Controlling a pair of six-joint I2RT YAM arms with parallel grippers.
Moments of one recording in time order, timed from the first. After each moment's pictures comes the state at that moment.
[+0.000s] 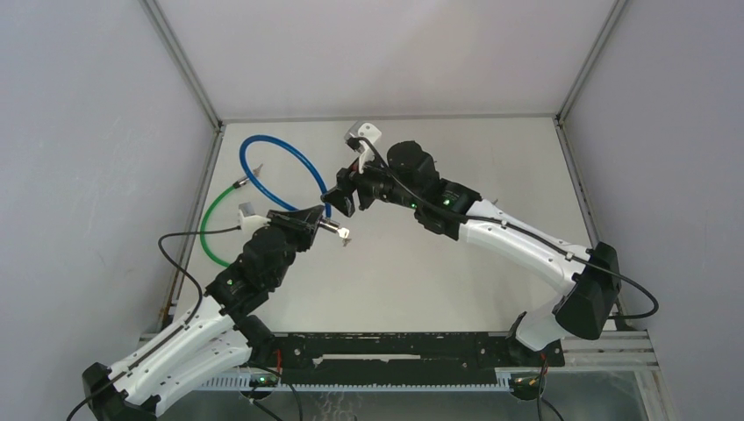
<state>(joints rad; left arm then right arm) -0.73 0.65 0.55 -0.18 -0.52 -1.49 0.92 1.49 1.40 -0.13 -0.18 0.16</state>
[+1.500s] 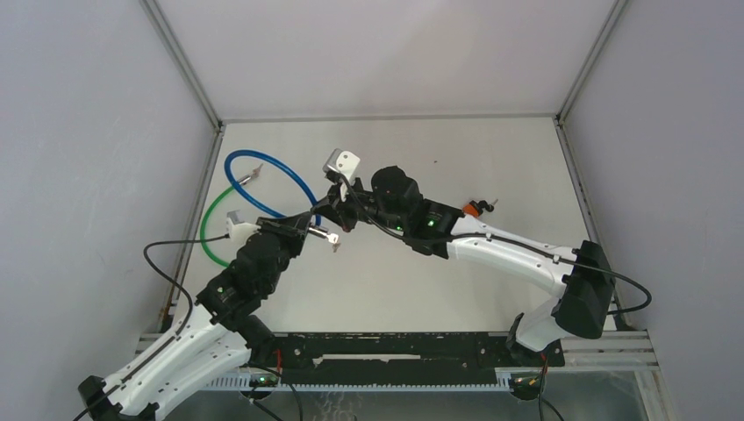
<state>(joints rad) -0.72 0.56 0.55 -0.32 -0.60 -1.48 1.05 1.52 1.32 0.02 -0.15 0.02</state>
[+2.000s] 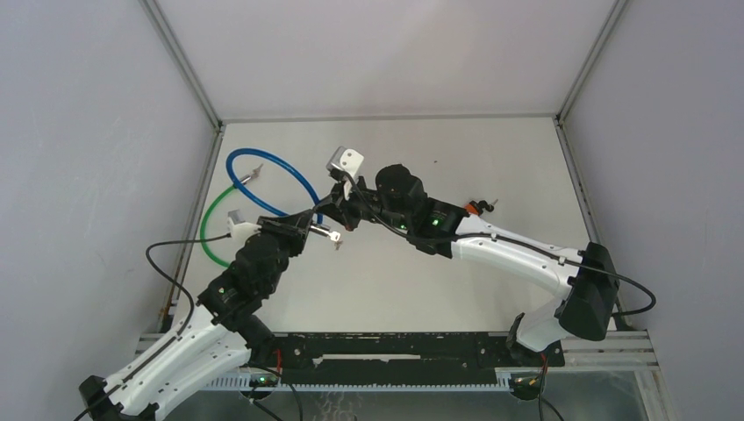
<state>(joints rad) -0.72 0.55 0.54 -0.25 -0.58 -1.49 1.04 1.49 1.31 0.01 -0.16 0.03</state>
